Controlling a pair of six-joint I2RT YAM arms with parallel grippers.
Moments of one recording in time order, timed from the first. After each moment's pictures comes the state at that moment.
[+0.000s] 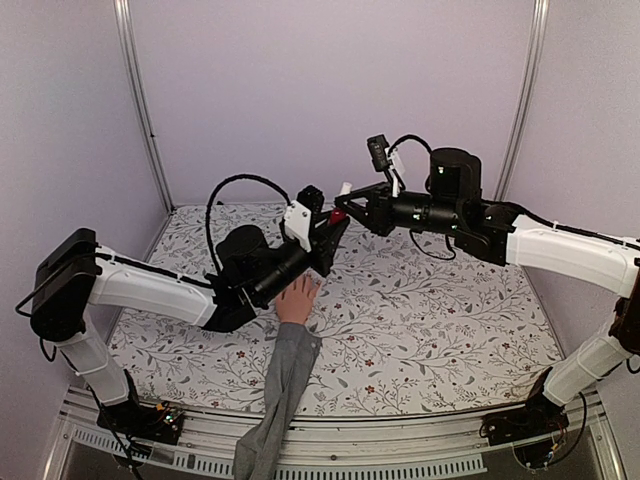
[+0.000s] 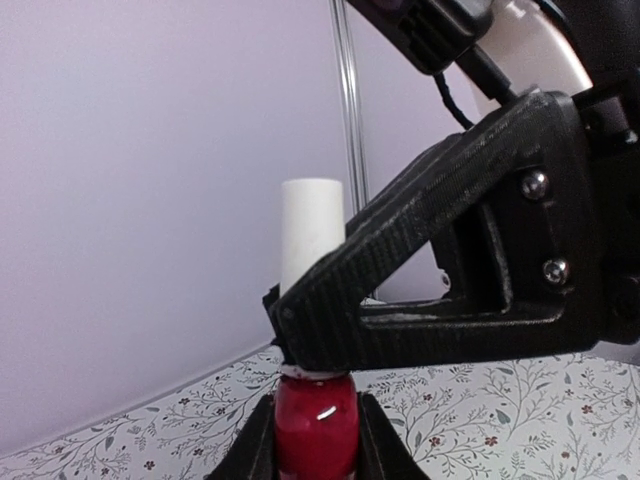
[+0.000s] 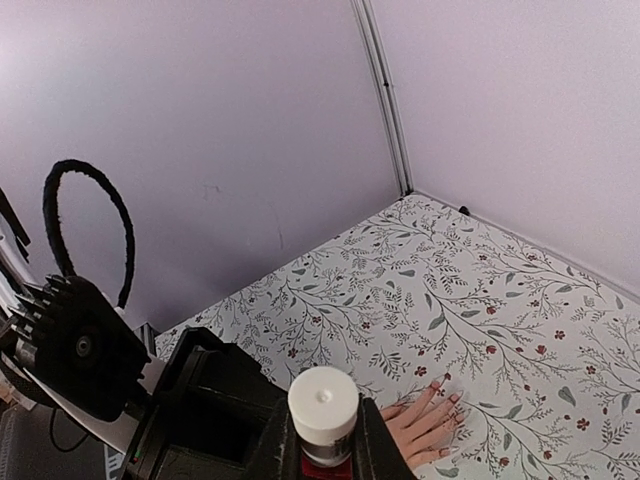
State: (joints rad) left arm -1.03 1.70 0.92 0.99 -0.26 0.15; right arm 0.81 1.48 1.21 0.15 -0.32 0.24
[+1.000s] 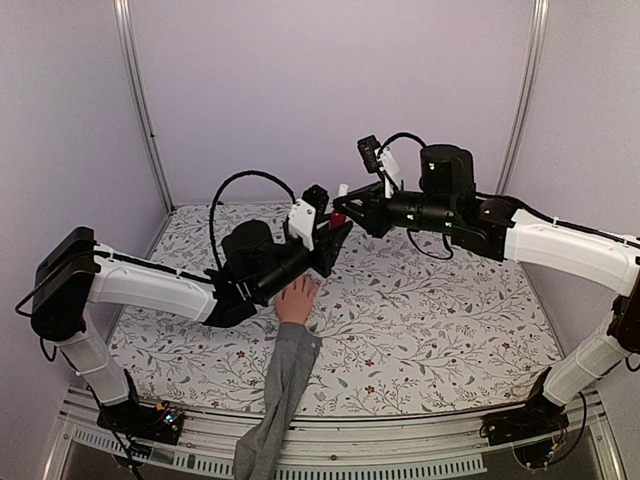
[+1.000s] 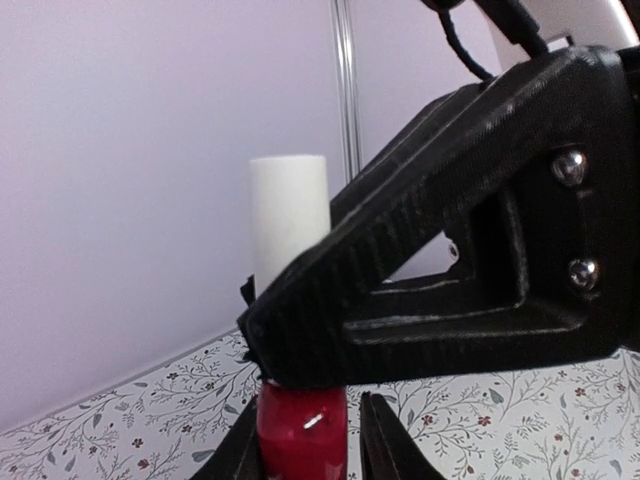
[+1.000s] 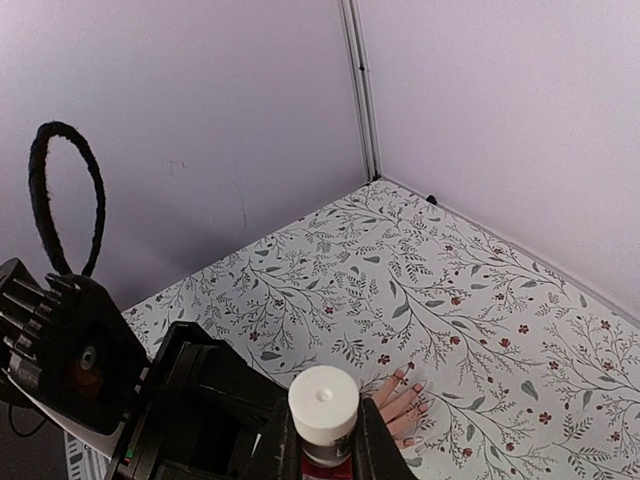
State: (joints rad) left arm -1.02 1.70 0.95 0.88 -0.24 0.10; right arm 0.84 1.50 1.27 0.03 -0.22 0.14
